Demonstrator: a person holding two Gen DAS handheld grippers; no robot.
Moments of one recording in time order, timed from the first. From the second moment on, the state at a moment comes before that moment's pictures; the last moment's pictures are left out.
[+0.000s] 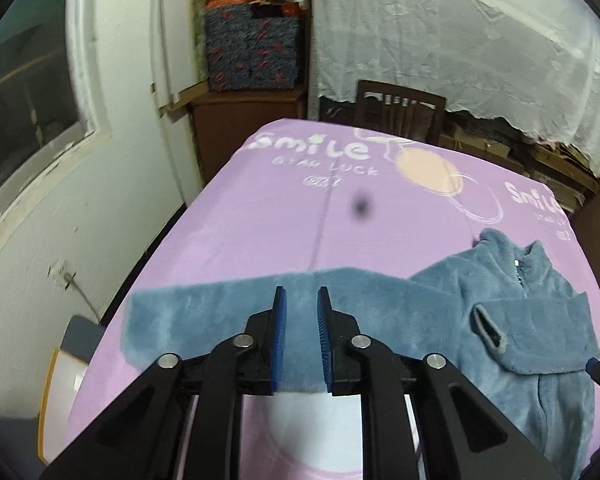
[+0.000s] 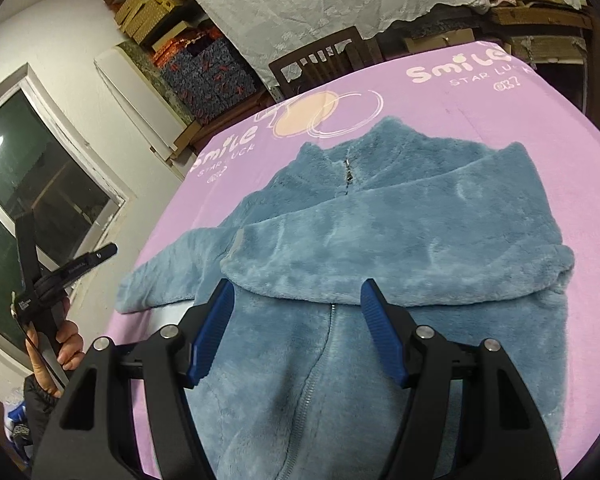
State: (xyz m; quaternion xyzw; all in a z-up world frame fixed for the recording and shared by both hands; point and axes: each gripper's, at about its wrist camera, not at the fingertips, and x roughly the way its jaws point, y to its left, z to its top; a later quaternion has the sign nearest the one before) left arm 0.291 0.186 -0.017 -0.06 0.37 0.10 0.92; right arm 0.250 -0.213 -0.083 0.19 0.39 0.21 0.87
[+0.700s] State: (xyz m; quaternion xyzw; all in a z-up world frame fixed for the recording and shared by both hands) left arm 0.270 0.304 -0.104 -0.29 0.41 0.17 0.85; right arm 0.260 -0.209 -0.094 0.21 0.41 0.22 0.86
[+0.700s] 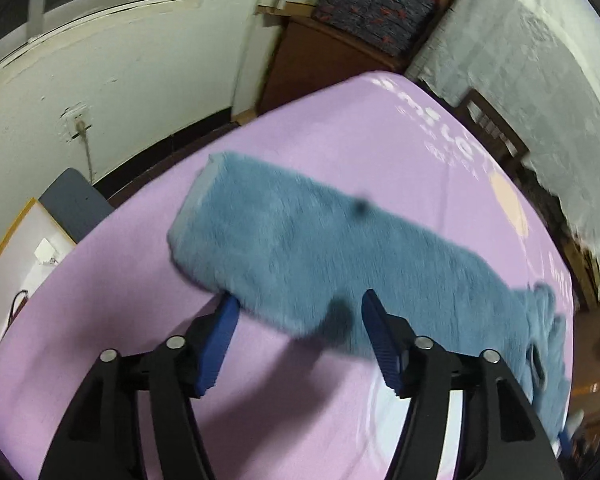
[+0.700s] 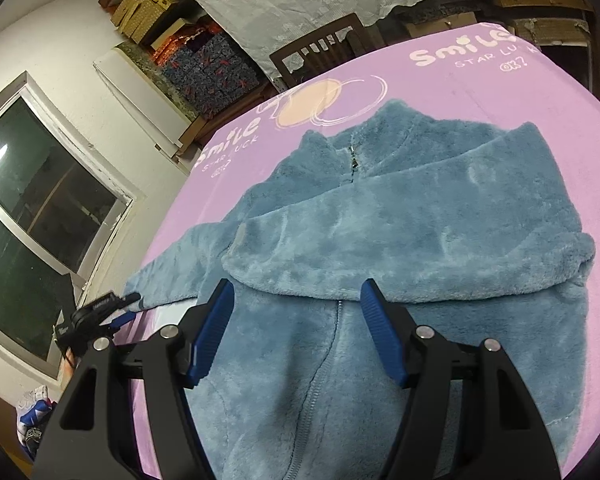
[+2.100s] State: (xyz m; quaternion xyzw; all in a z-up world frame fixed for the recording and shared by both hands) left arm 0.335 -0.024 -0.003 0.01 0.35 -0.02 0.94; right arm 0.277 -0.278 -0.104 0.30 0.37 0.21 0.85
